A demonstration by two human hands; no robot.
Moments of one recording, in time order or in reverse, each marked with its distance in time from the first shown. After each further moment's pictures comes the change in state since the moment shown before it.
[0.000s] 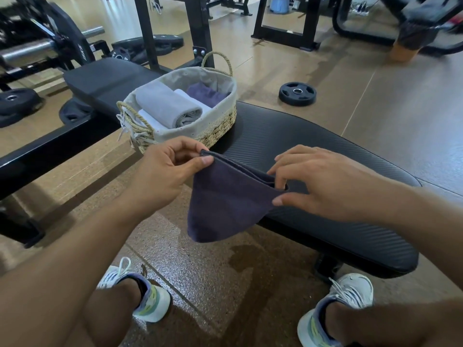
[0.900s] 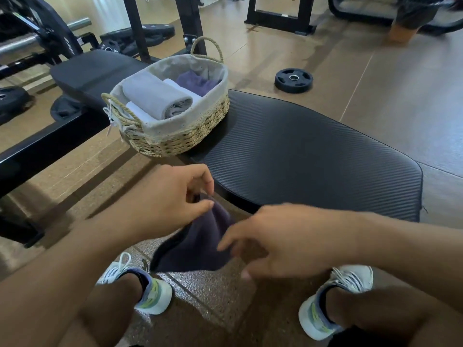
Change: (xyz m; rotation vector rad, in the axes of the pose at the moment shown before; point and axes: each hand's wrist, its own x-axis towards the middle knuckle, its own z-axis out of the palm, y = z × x) left_hand -0.030 0.007 0.004 0.779 -0.348 0.117; right_hand -0.003 -0.063 0.027 0.254 -0.454 -0.161
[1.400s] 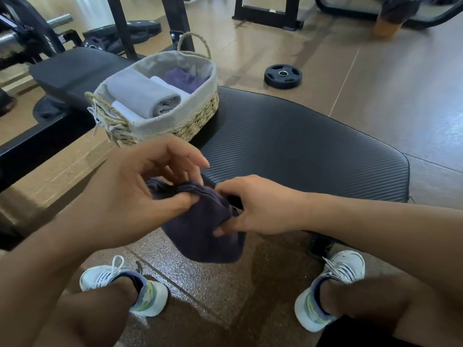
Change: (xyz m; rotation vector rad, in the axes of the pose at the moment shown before) left_hand -0.019 0.022 -0.027 -0.322 0.227 0.266; right_hand 0.043 0.032 0.011 0.201 0.374 0.062
